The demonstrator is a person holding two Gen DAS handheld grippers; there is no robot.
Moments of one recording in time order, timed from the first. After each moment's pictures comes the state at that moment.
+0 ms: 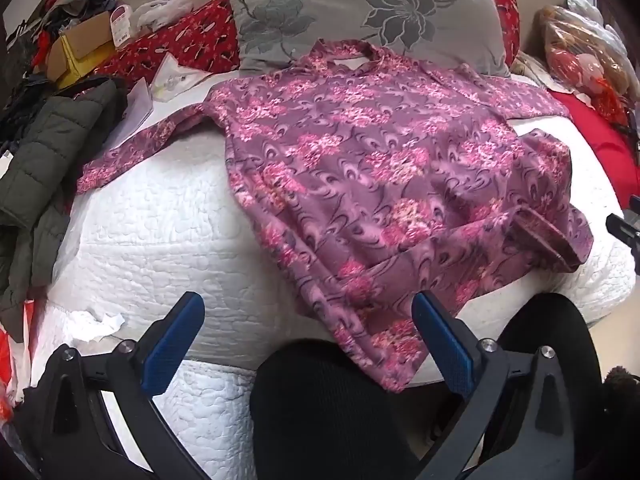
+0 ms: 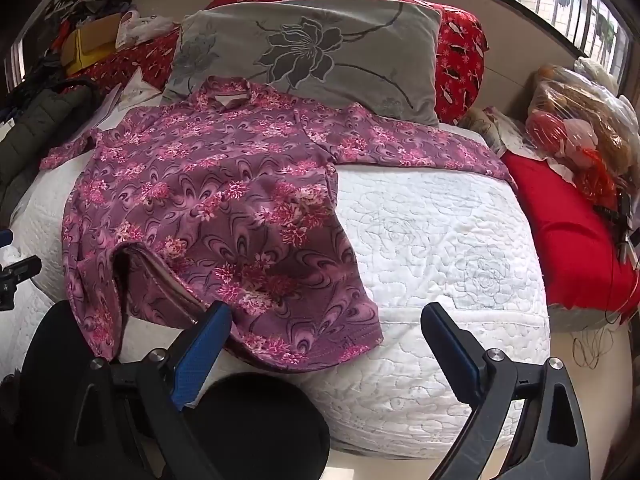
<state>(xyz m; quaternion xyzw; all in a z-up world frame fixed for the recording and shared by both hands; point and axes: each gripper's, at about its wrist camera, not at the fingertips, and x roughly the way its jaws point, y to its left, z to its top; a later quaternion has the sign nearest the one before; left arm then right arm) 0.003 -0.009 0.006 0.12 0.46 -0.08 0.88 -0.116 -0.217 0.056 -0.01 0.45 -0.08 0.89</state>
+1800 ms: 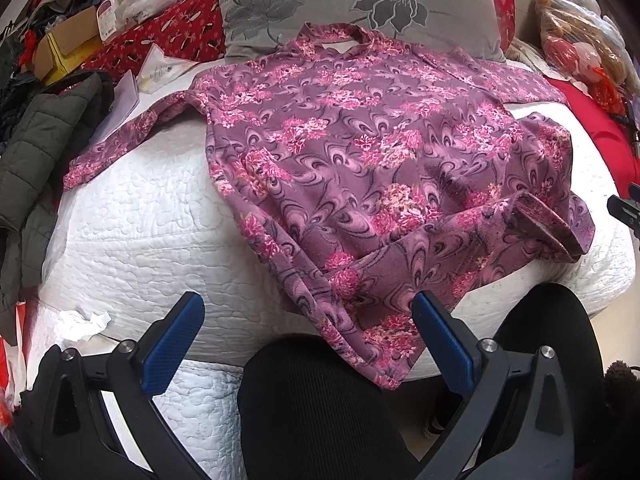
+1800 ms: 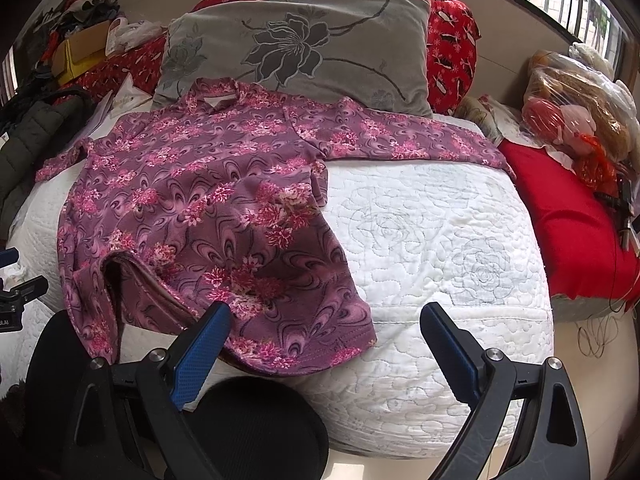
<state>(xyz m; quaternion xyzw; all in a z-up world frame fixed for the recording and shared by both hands) 0.011 -0.017 -0.007 0.15 0.45 -0.06 0.88 -0.110 -0.227 0.052 0.00 0.47 -0.09 0.88</state>
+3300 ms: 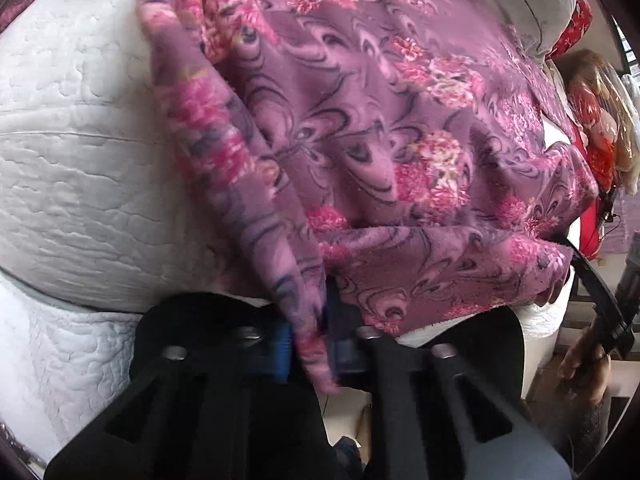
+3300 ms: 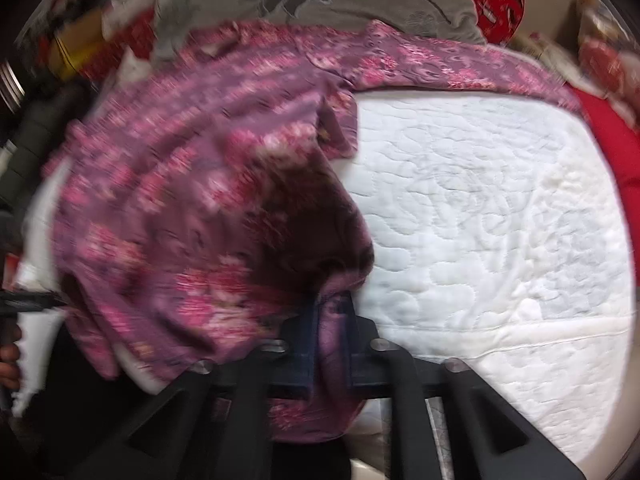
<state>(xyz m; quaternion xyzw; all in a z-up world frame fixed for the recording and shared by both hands) 0.055 0.017 -0.102 -0.04 0.66 -0.10 0.74 -0.054 -0.257 -0.016 0.09 0.54 0.00 0.84</state>
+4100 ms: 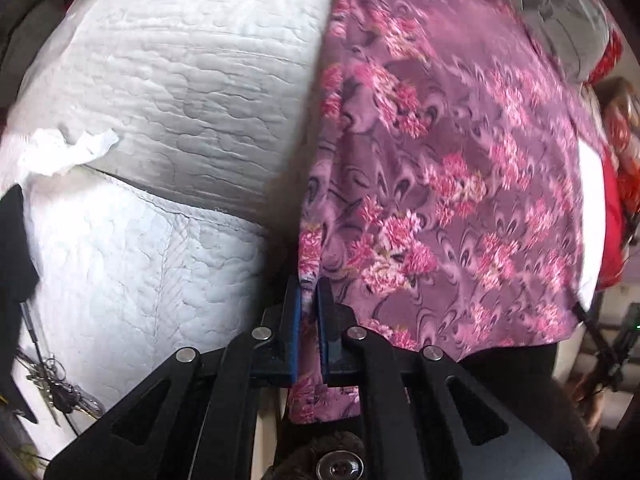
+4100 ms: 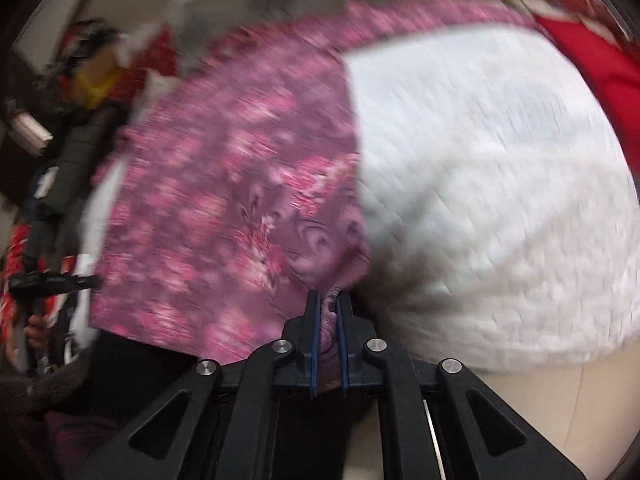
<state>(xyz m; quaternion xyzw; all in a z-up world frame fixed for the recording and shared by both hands) 0.024 0.112 -0.071 -0.08 0.68 -0.03 0.73 -0.154 -0.267 -0.015 0.20 0.55 0.02 0.81</state>
